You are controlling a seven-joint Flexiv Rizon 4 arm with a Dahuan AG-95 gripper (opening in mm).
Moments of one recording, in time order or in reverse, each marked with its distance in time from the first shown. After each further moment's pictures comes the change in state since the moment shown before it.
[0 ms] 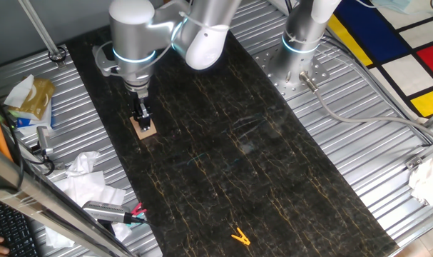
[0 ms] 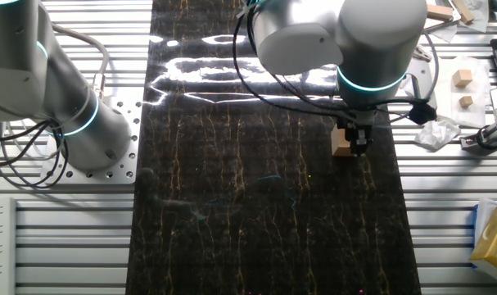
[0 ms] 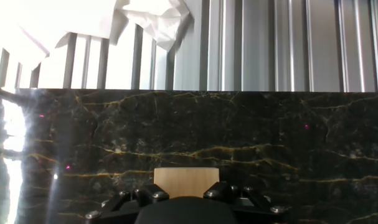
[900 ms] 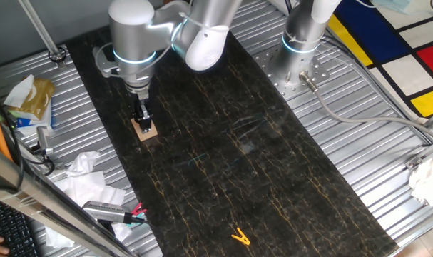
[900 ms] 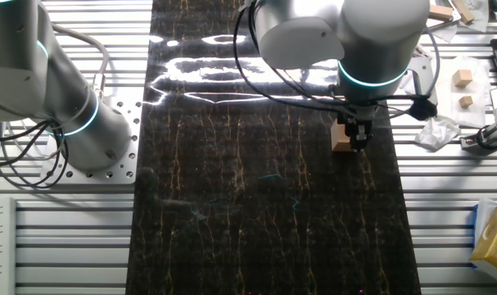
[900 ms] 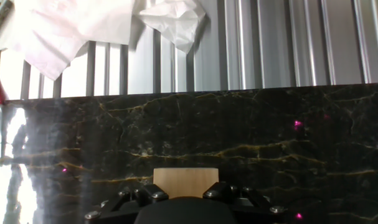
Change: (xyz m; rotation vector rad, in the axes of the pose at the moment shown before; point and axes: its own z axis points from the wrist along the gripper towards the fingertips) arm 0.000 0.009 0.003 -0.013 -0.009 0.010
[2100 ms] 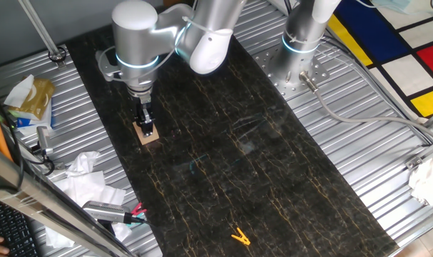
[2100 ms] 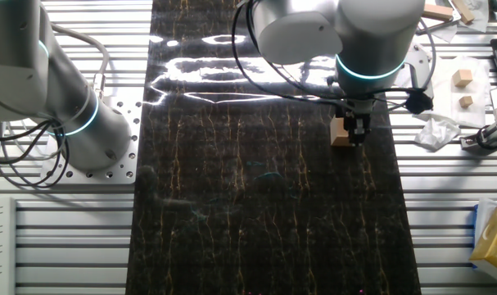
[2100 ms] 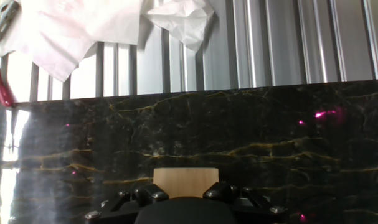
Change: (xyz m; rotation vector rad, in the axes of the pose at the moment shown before) arm 0.002 0.015 0.002 -0.005 -0.002 0.016
